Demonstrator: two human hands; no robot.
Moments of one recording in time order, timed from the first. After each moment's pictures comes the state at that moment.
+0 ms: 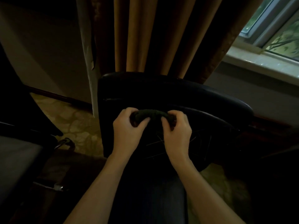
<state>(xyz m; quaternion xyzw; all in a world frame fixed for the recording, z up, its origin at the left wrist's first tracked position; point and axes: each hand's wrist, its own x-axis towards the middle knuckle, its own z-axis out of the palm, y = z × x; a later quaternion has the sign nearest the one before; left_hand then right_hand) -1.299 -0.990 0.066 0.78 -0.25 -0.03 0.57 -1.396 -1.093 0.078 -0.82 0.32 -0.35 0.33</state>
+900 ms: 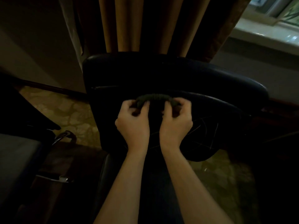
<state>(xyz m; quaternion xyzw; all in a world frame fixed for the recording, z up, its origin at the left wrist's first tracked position) -1.325 -1.034 0.051 0.77 -0.04 -0.02 0.64 -1.371 -1.088 0.052 -0.66 0.44 -0.46 0.38</state>
